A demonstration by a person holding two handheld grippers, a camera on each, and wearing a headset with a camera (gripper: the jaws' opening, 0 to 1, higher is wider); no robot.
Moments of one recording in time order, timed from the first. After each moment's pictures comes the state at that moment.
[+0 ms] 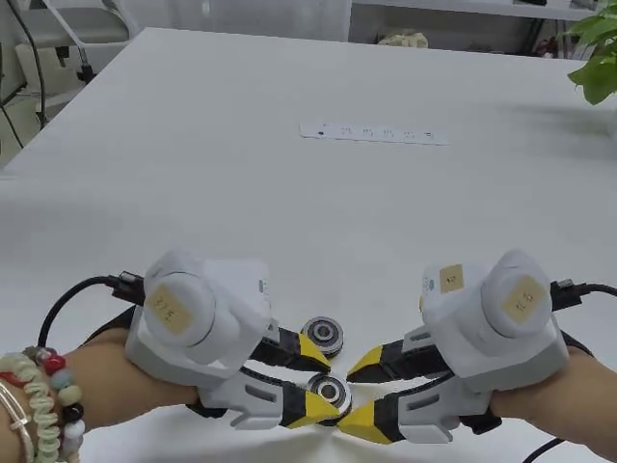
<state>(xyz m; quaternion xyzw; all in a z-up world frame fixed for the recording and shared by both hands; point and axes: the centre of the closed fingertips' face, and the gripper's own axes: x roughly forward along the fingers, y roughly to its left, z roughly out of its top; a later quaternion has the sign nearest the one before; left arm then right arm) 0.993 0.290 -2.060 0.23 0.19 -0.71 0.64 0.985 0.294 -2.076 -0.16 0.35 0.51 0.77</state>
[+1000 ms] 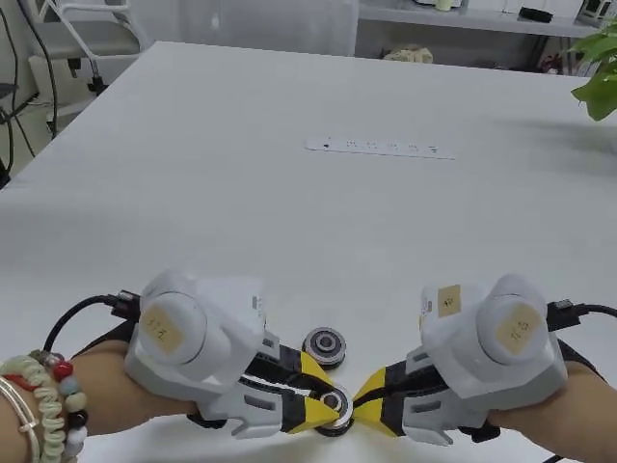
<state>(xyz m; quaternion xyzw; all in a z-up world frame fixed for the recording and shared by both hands) 0.991 0.291 -2.061 0.22 0.17 -0.71 0.64 0.989 0.284 -2.081 -0.17 0.37 0.49 0.77</state>
